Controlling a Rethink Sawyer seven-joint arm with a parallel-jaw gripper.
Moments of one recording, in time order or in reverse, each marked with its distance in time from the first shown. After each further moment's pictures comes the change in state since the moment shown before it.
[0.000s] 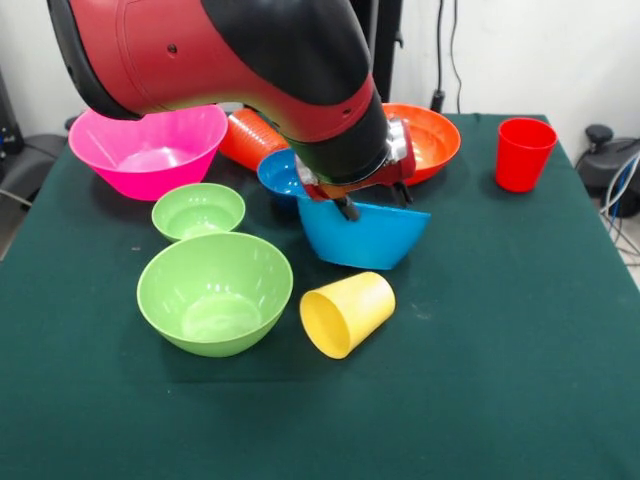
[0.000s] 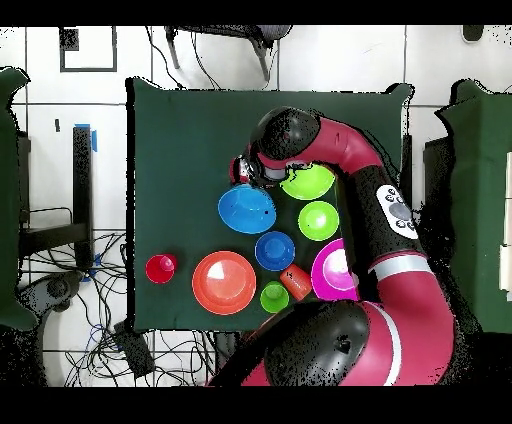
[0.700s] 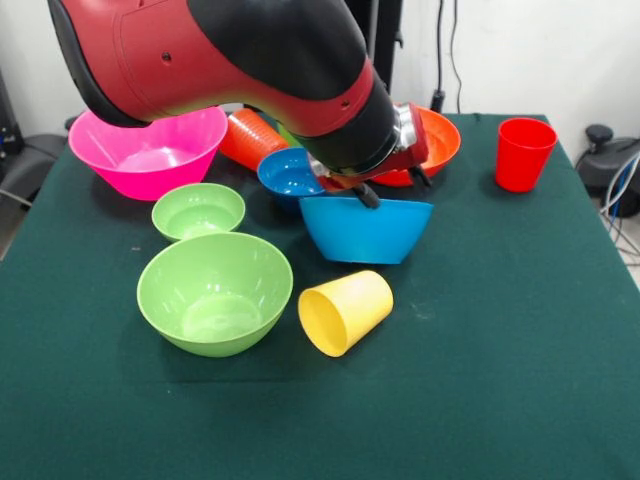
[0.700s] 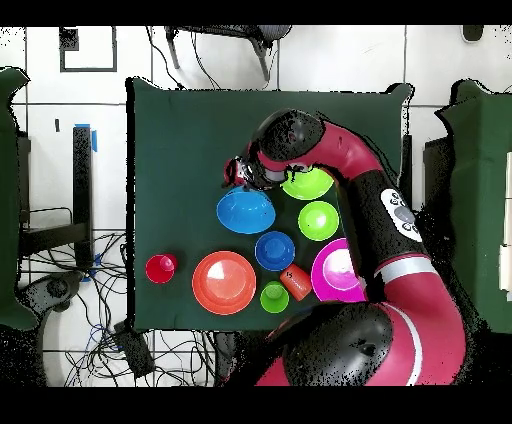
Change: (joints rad) arm -0.045 0.005 0.062 0.045 0.048 0.013 0.000
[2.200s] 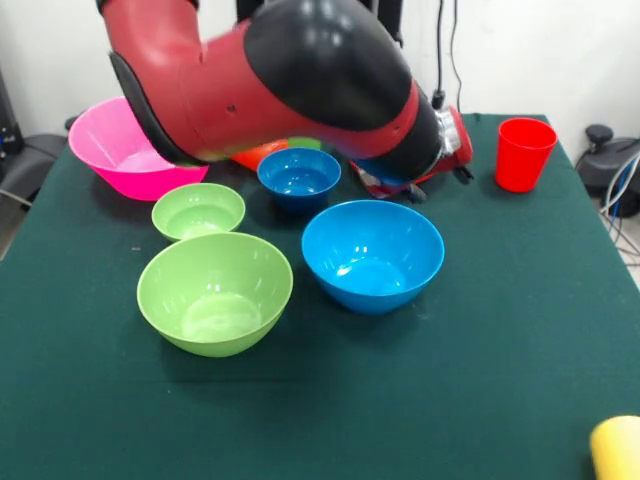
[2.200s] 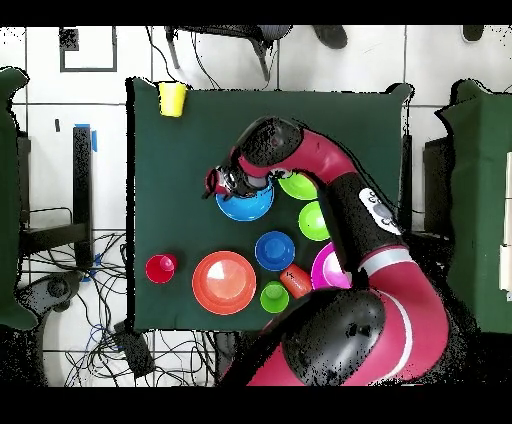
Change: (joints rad) arm 0.010 0.074 0.052 0.030 0.013 0.017 0.000
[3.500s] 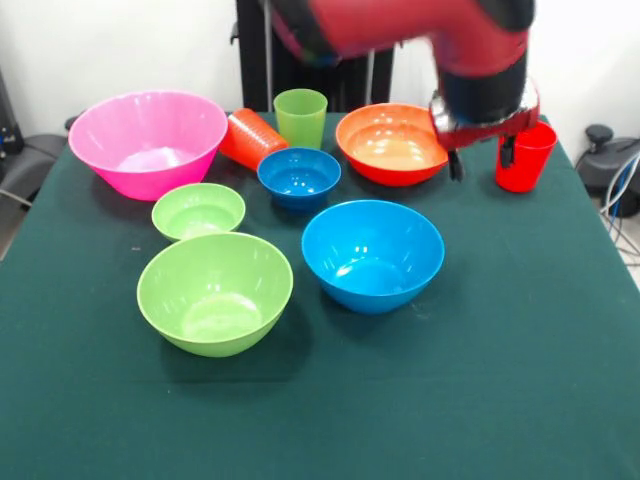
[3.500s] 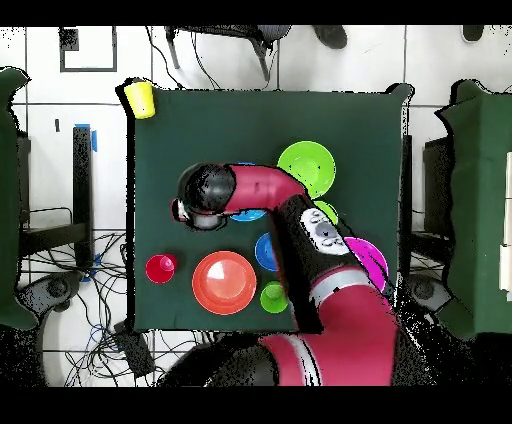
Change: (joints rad) arm 0.220 -0.256 -0.171 0.307 -0.049 -0.414 0.147
